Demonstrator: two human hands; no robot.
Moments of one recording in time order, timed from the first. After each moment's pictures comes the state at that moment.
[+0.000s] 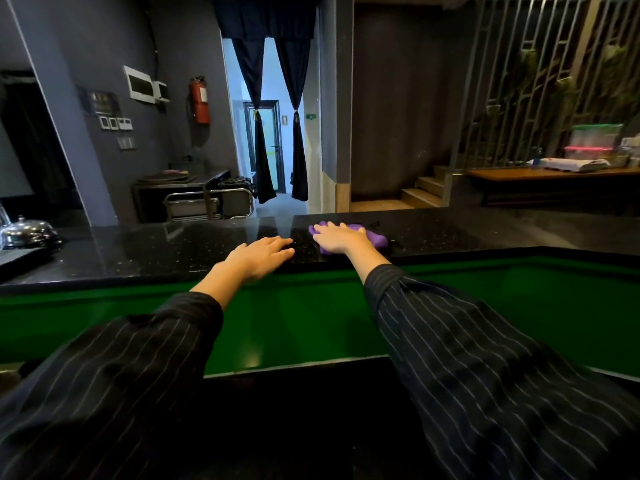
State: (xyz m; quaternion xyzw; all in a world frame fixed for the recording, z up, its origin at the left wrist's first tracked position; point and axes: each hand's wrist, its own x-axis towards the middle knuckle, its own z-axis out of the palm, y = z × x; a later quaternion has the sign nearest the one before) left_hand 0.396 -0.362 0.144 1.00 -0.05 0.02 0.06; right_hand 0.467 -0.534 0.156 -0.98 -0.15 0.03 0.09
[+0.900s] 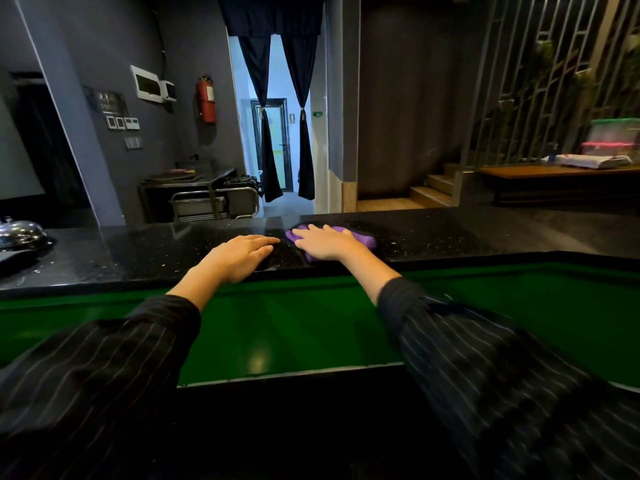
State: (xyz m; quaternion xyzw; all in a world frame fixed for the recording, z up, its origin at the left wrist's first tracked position) left_hand 0.415 -0.336 0.137 0.99 -0.07 0.09 0.13; right_hand 0.480 -0.527 0.151 -0.97 -0.23 0.03 0.07
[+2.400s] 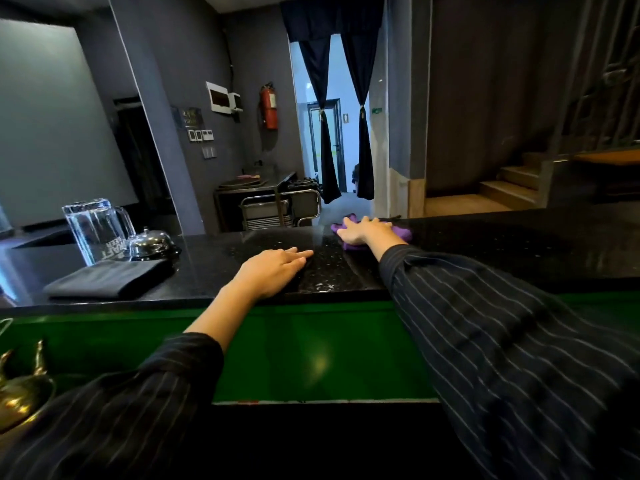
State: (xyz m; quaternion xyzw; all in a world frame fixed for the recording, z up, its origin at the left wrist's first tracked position) left_hand 0.380 -0.186 0.146 0.99 0.00 0.08 0.12; right_hand 0.538 -0.339 0.160 -0.99 -0.14 0.04 0.06
